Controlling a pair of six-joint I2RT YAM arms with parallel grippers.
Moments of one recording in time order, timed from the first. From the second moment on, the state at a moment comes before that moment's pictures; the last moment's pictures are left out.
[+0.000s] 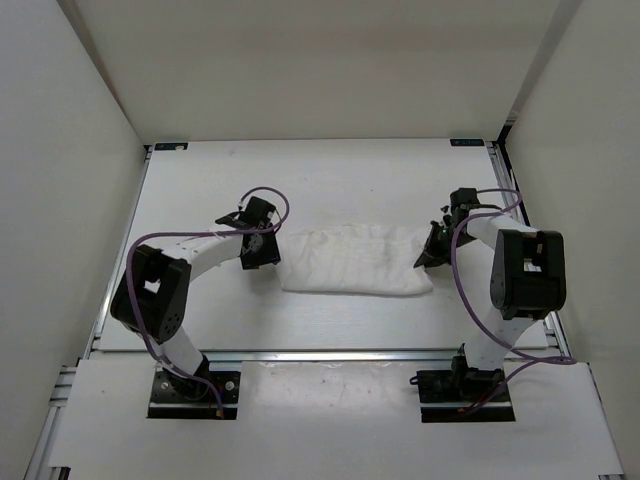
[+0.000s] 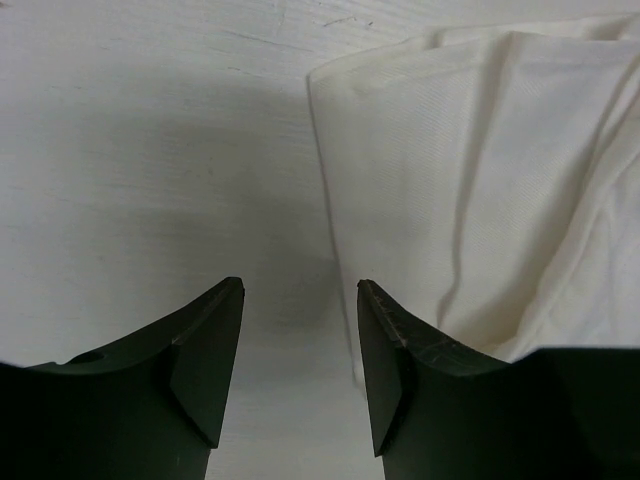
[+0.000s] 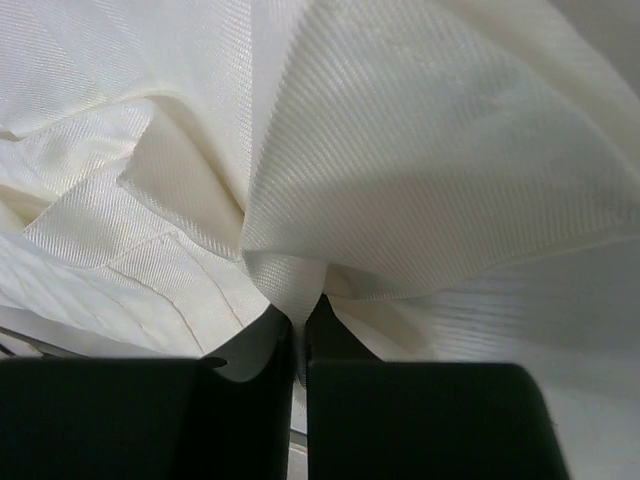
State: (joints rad) left arm -0.44 1.64 1.00 -0.49 -0.15 -0.62; right arm 0.00 1.76 1.04 -0.64 -0.38 0.37
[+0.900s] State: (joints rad) left arm -0.66 1.83 1.11 -0.30 -0.09 -0.73; right arm 0.14 1.72 1.41 -0.91 -0.28 0.33
